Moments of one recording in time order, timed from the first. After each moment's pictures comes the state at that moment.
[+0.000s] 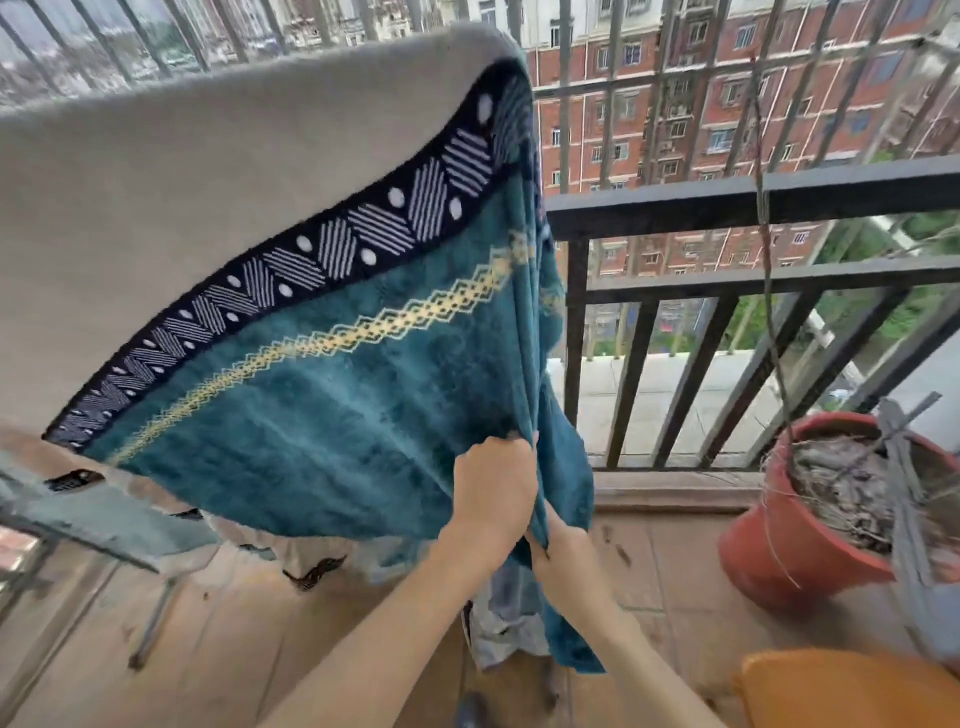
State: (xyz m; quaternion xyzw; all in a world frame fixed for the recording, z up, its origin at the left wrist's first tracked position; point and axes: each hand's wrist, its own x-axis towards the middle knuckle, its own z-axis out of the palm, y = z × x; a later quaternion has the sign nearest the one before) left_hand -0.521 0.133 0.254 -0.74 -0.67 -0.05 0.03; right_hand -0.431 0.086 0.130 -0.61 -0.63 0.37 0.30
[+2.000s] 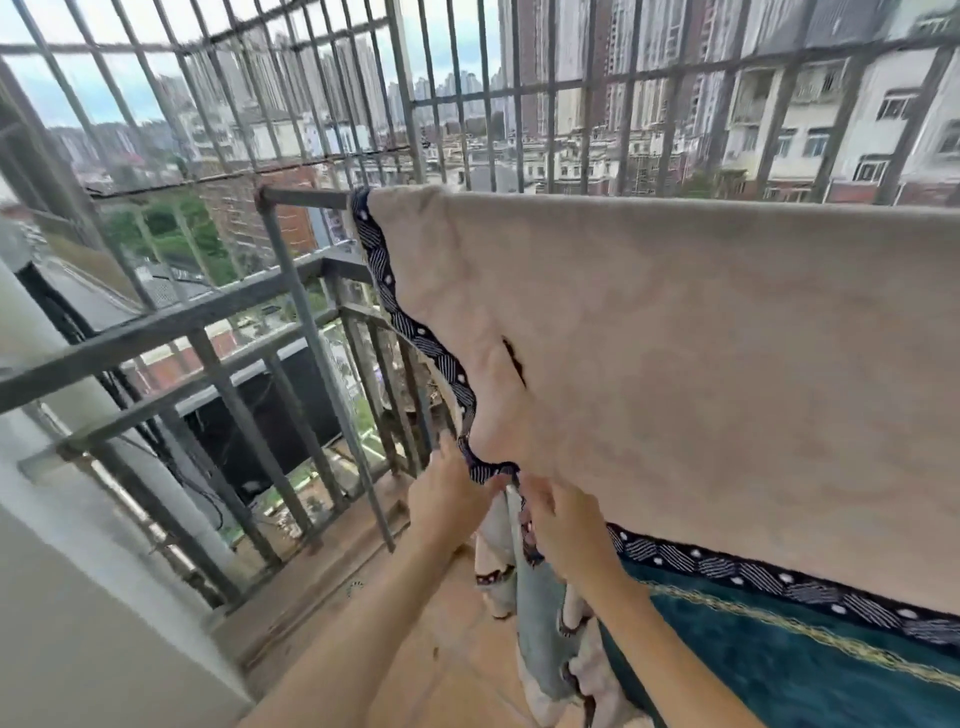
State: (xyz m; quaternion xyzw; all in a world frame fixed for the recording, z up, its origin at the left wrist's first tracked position) left_hand -1.332 0.184 0.273 -0.44 -0.87 -0.22 -0.04; right_hand -1.177 0.217 0.269 -0.42 -0.77 0.39 0.28
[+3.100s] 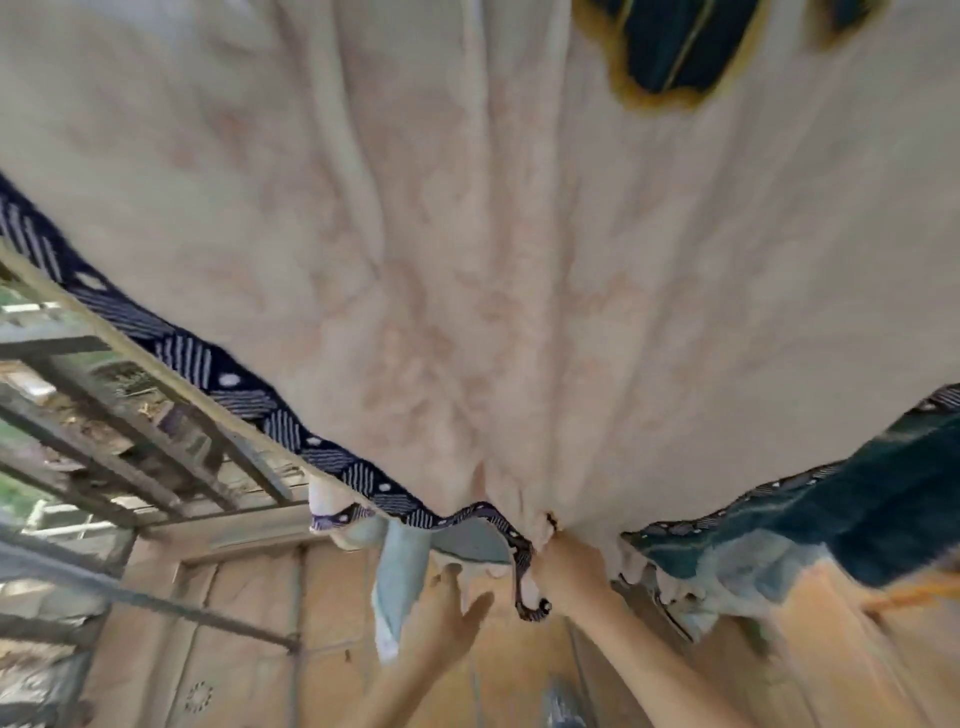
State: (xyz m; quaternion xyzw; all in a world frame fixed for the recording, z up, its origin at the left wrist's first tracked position) left_hand -1.404 0.216 0.067 -0.69 -0.63 0.00 -0.37; right_hand -1.228 0.222 0.105 -0.78 -0.56 0.26 -0.10
